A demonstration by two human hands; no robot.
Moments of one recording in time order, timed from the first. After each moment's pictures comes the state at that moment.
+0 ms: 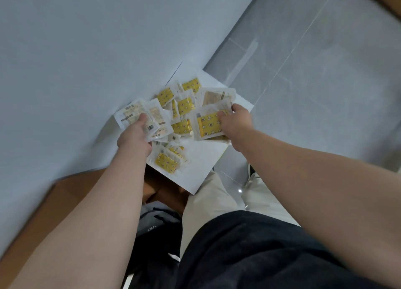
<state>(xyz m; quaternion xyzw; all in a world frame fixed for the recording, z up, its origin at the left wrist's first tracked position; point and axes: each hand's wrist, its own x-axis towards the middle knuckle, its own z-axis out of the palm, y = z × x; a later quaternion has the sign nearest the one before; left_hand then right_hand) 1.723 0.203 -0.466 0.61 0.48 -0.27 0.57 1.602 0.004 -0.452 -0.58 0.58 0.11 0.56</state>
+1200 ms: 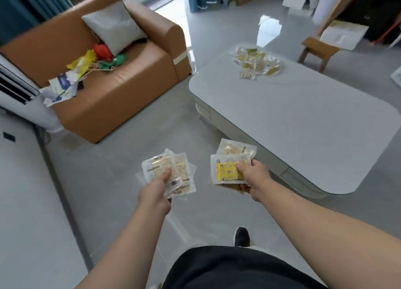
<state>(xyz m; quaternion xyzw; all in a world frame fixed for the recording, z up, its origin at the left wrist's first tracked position) 1.191 -0.375 -0.268 0.69 -0.09 -0.63 0.34 0.970 -0.309 -0.301 -0.01 0.71 -0.44 0.55</state>
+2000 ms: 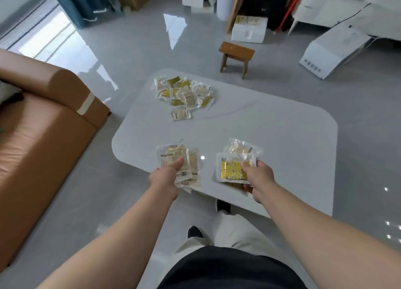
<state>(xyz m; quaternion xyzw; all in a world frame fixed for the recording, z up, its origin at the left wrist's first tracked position) 0.813 -0.739 -0.354 0.67 -0.28 -0.68 0.13 0.669 -0.555 -0.347 0.21 0.75 -0.52 0.36</state>
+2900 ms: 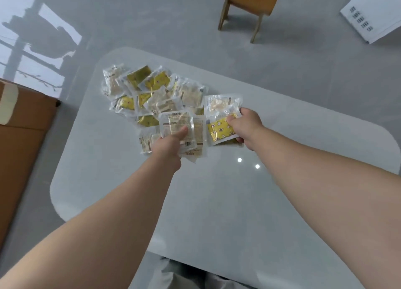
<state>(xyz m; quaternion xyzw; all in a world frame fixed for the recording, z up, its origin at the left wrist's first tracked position) 0.442 -0.971 -0.552 0.71 -0.27 -0.65 0.00 0.288 -0.841 -0.557 0.07 0.82 -0.37 0.42</state>
